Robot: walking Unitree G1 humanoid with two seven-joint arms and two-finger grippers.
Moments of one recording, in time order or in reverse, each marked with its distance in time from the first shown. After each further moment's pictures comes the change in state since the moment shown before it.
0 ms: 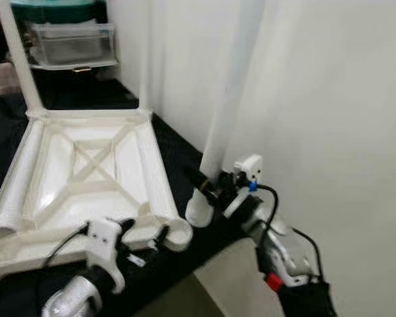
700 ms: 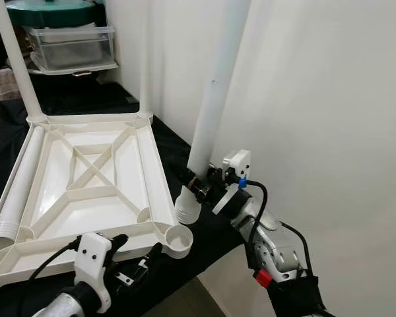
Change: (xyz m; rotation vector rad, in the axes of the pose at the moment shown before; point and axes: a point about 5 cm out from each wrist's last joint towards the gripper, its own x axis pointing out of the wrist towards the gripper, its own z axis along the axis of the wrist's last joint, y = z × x) left arm -0.027 0.009 -0.006 0.039 0.091 -0.051; right arm 0.020 0.016 0.002 0.022 -0.031 0.087
